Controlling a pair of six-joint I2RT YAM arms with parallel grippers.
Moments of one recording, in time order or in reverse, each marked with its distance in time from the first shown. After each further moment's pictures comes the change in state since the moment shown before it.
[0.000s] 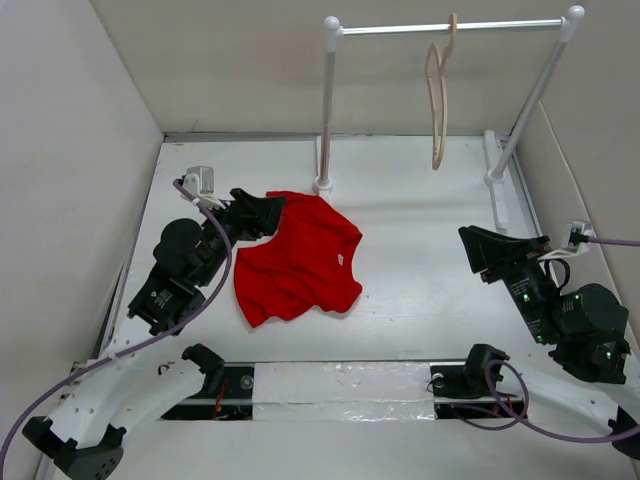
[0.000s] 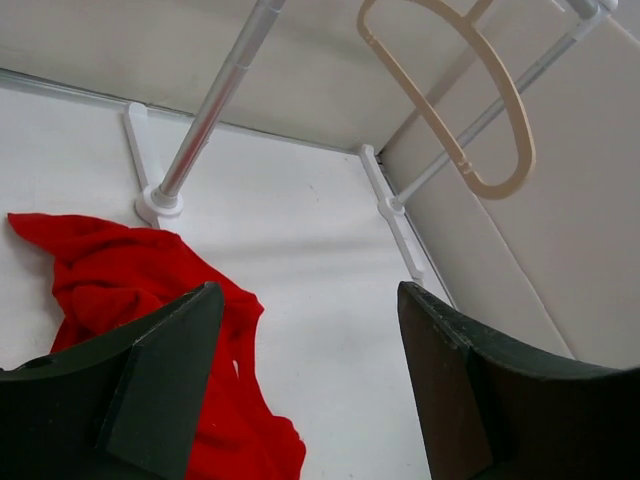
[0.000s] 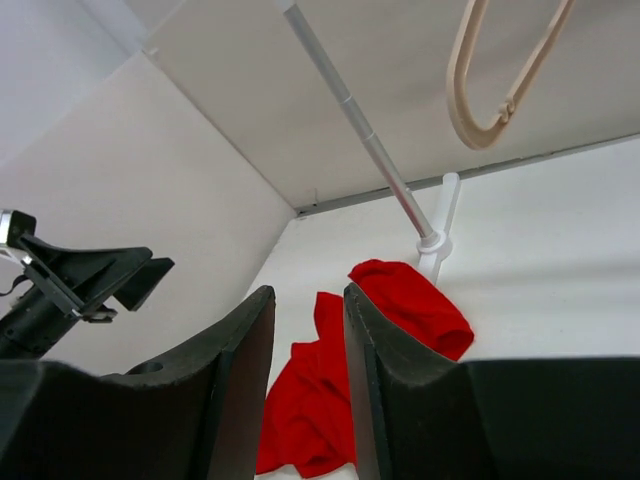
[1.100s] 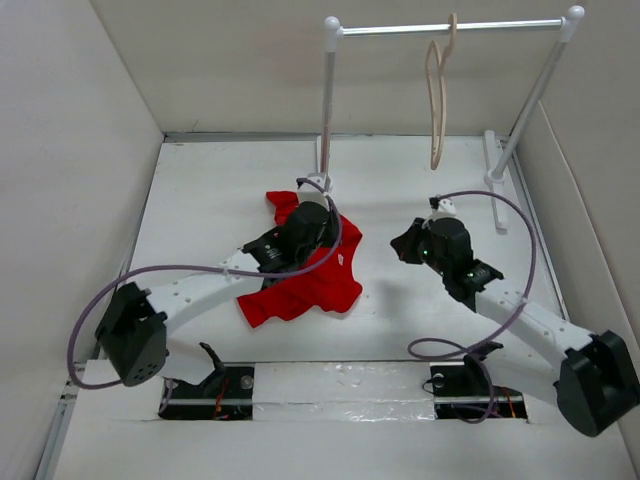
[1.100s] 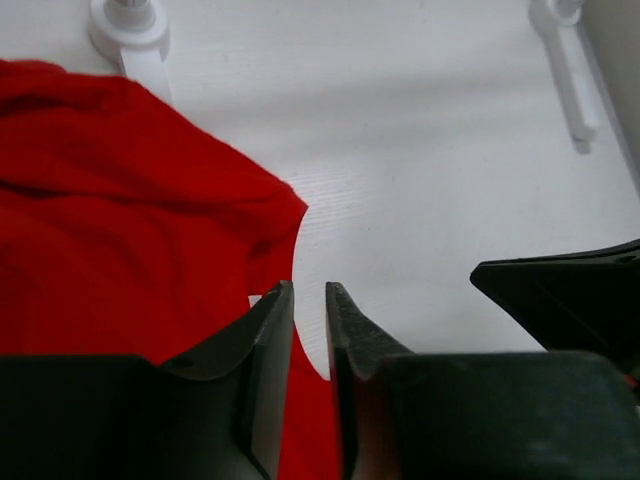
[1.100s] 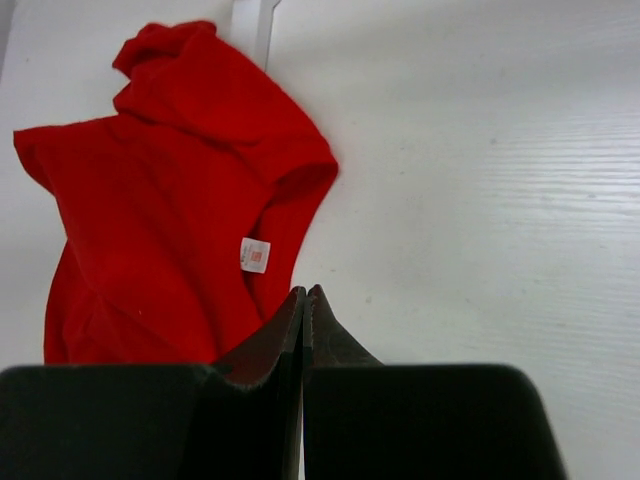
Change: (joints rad) left arm -0.292 0.609 0.078 0.106 -0.234 0.016; right arm -0.548 0.690 -0.298 0.280 -0.602 0.127
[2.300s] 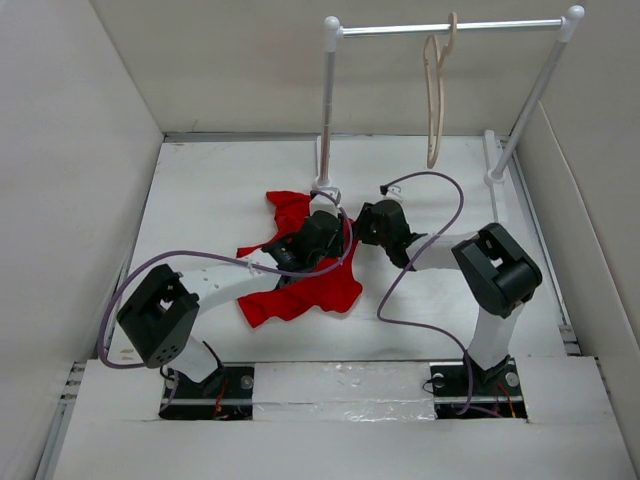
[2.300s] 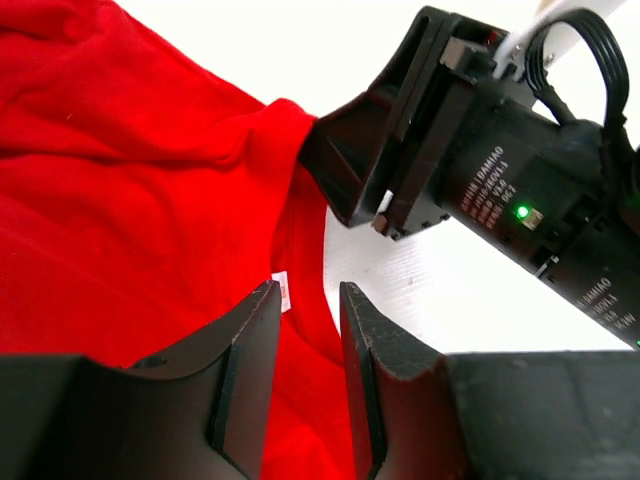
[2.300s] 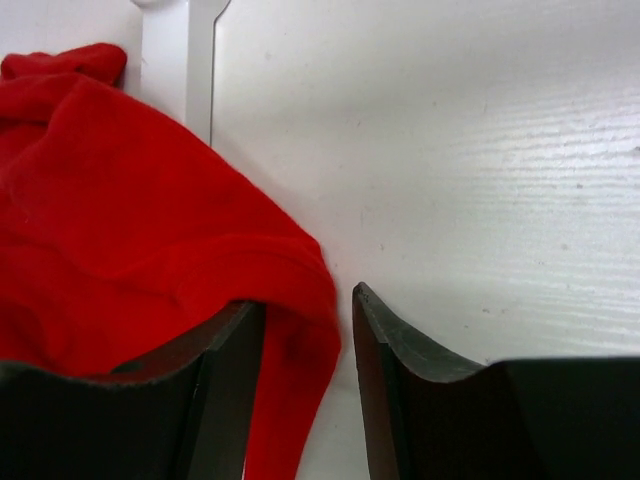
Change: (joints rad) left arm 0.000 0.172 -0.049 0.070 0.022 0.034; right arm 0.079 0.813 0.287 0.429 0.135 0.062
